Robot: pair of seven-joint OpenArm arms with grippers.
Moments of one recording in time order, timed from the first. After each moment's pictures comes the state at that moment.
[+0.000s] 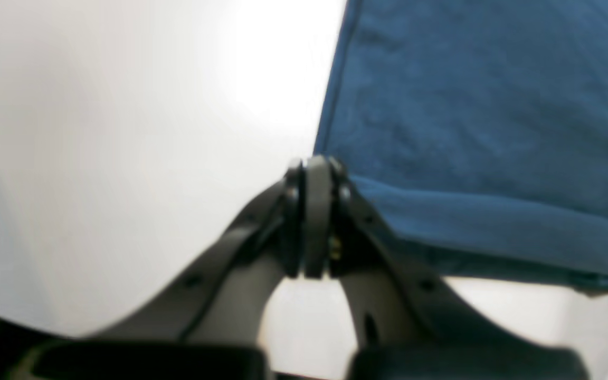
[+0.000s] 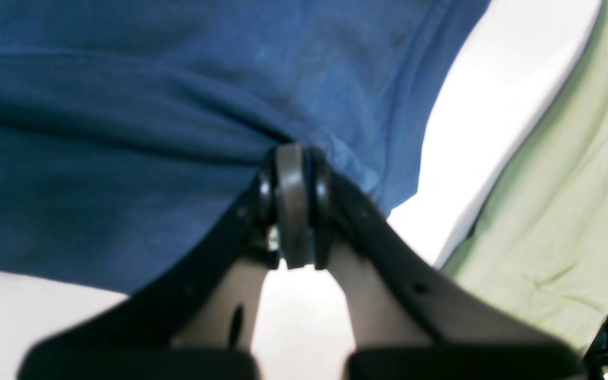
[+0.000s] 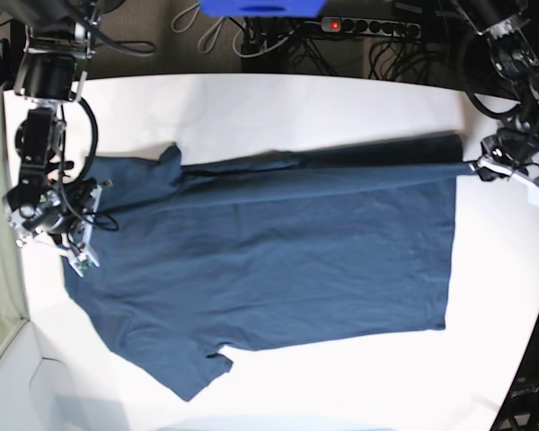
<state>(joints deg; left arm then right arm) 7.3 -12.1 -39.1 94.0 -33.6 -15.7 63.8 9.5 15.0 13.0 85.7 -8.6 40.1 -59.1</state>
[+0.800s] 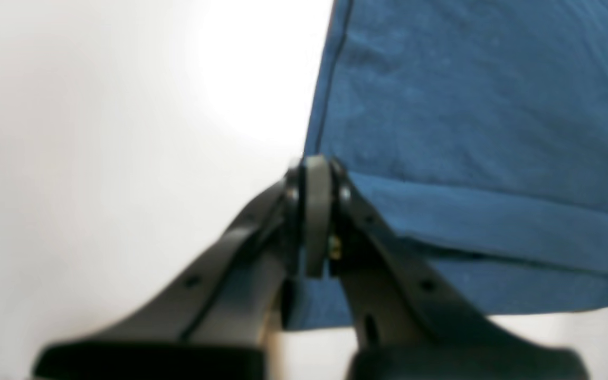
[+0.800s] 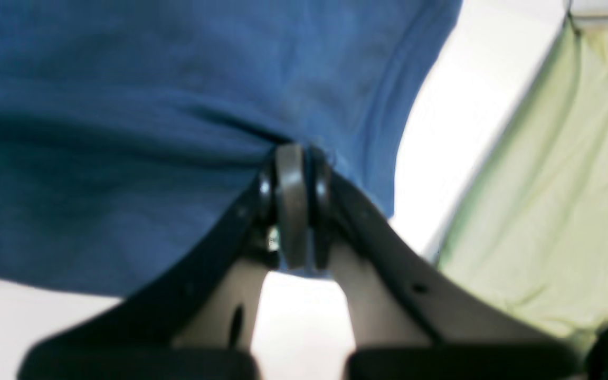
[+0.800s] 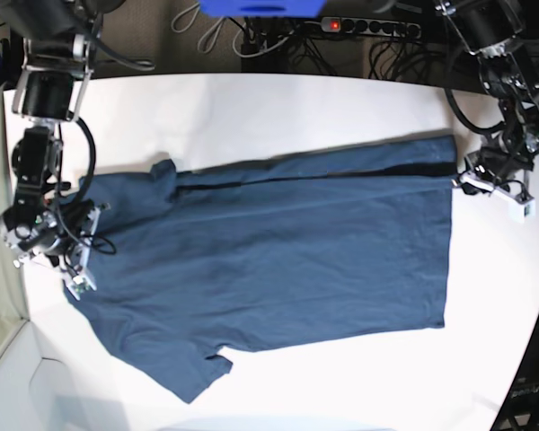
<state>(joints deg) 3.4 -12.2 -33.7 88.1 -30.2 -15.4 59.3 14.3 15.0 12.9 82.1 -8.6 40.1 -57.3</state>
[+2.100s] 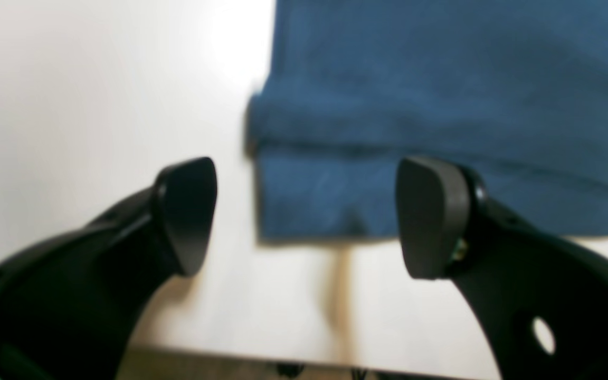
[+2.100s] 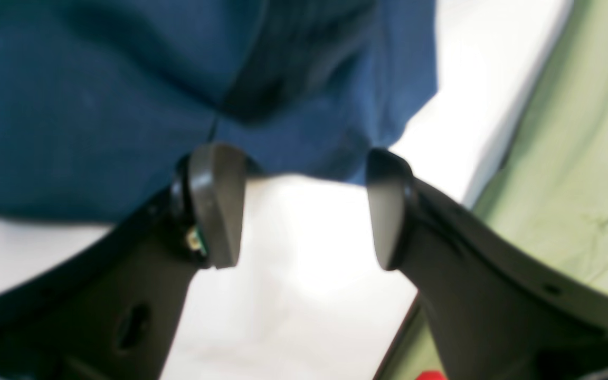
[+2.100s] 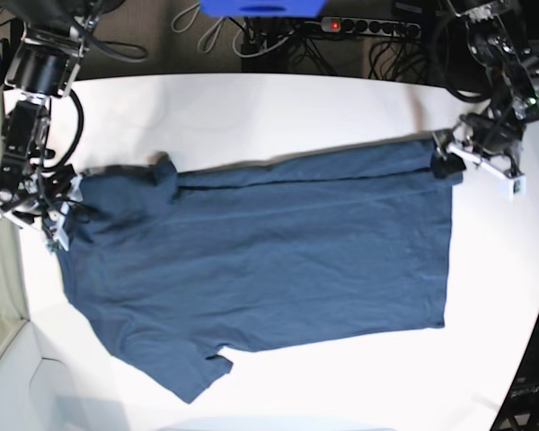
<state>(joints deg) 13.3 -9.2 -32.4 98.7 -30.2 -15.5 59.3 7.4 15.4 22.3 80.9 -8.9 40.1 -57.0</state>
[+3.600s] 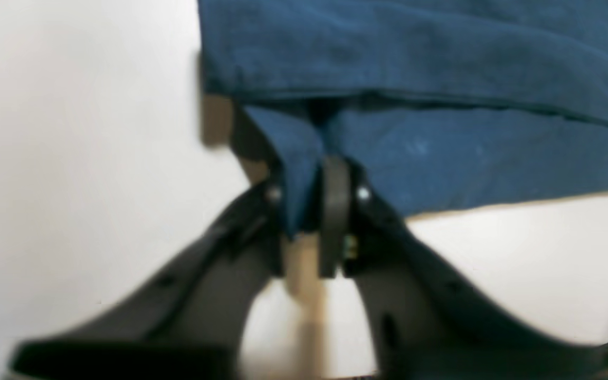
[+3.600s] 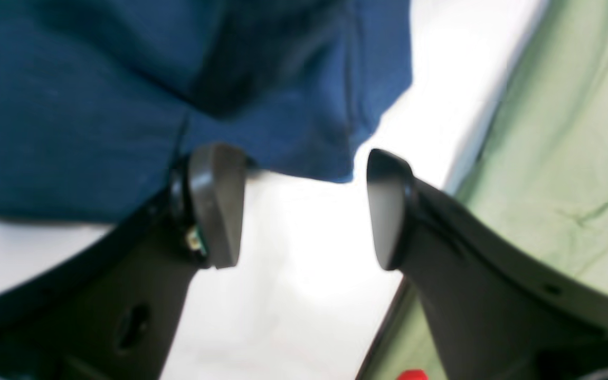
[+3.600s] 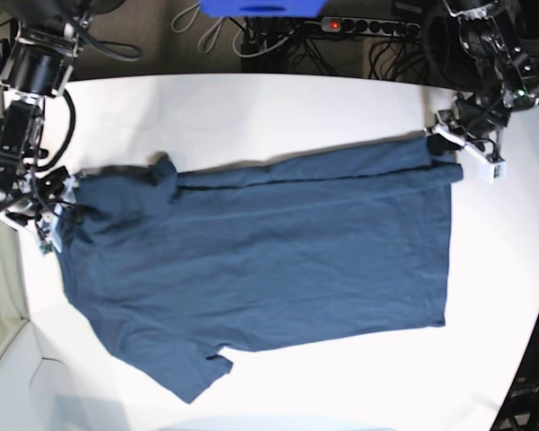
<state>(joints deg) 13.0 -8.4 -32.5 88.2 -31.5 -25.5 56.3 7.5 16.8 23.3 80.6 -8.8 40.1 -54.8</state>
